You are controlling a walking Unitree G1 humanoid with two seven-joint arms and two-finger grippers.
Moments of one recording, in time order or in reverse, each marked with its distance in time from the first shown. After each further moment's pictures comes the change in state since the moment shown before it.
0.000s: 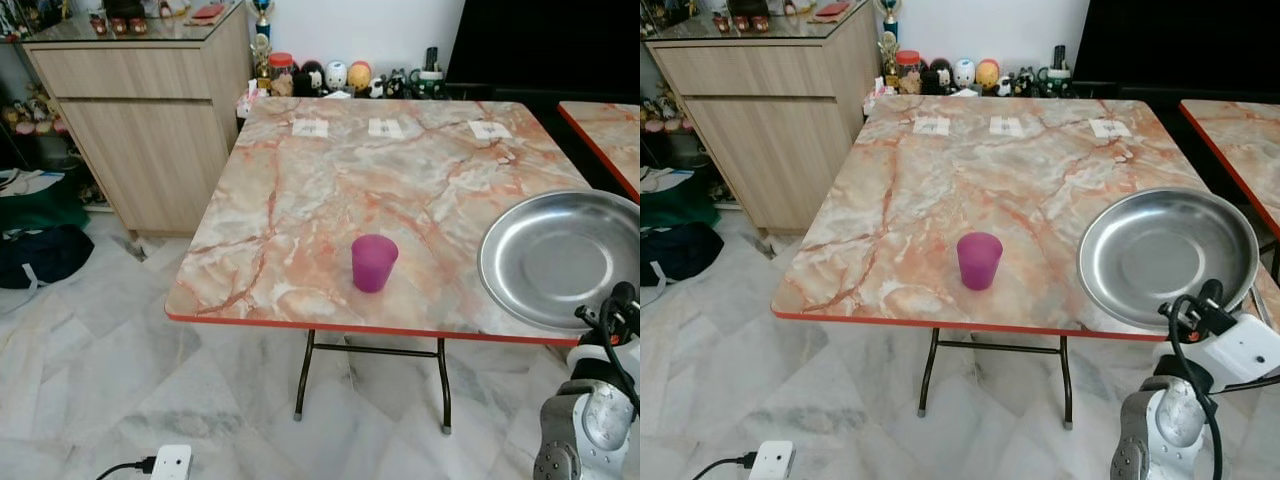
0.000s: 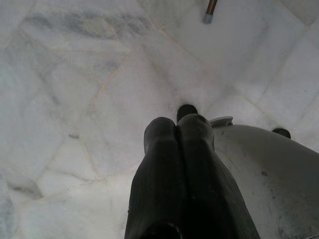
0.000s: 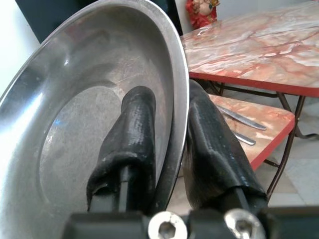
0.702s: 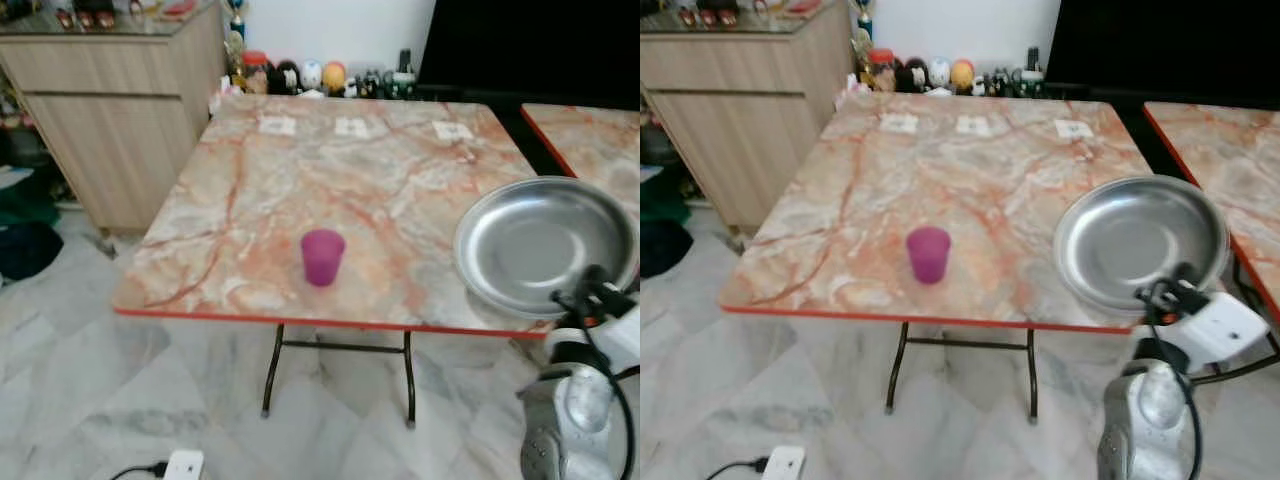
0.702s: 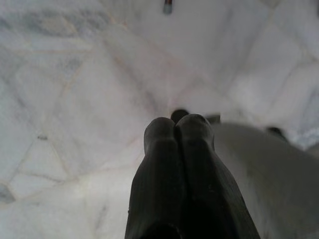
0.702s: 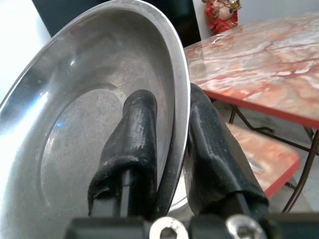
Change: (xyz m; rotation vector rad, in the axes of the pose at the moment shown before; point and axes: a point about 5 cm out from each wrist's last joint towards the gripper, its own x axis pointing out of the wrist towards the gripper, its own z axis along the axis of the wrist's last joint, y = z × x) left arm 0.001 -0.010 -0.005 0.039 0.011 0.004; right arm 0.000 0.030 0.001 0.034 0.029 0.102
